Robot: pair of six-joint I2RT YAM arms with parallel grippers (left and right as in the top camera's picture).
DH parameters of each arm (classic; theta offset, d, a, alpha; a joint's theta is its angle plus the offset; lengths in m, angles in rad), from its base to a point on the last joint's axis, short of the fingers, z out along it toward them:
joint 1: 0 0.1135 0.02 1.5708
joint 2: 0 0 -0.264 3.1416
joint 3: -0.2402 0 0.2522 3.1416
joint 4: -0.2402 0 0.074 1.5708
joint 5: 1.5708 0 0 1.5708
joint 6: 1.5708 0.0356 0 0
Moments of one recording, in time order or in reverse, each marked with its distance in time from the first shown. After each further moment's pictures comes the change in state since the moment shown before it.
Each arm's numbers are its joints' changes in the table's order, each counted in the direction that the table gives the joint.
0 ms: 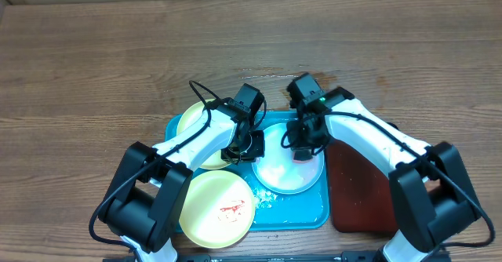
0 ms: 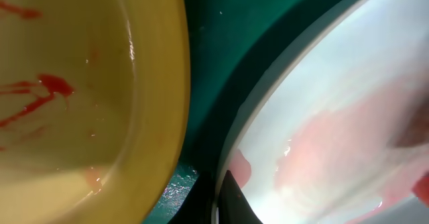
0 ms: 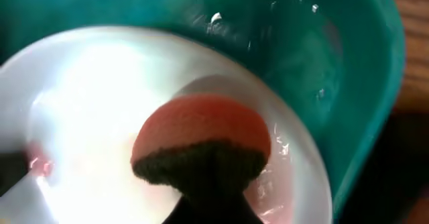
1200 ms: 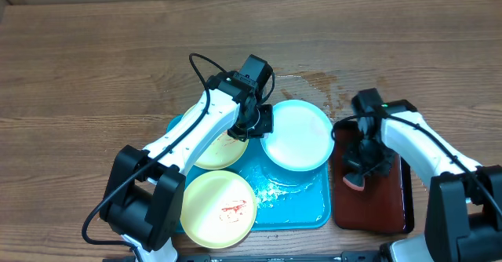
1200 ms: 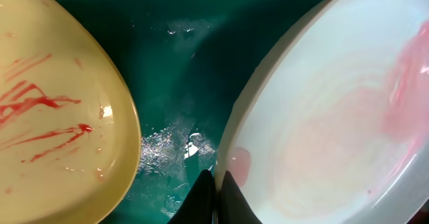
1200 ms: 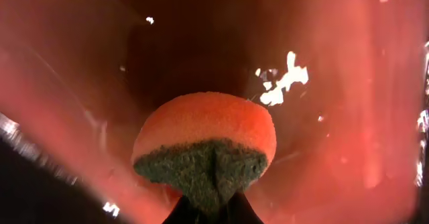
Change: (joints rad) left arm 0.000 -0.008 -0.269 -0.157 -0.019 0.004; right arm -0.347 0.161 0.258 -0.160 0.127 0.340
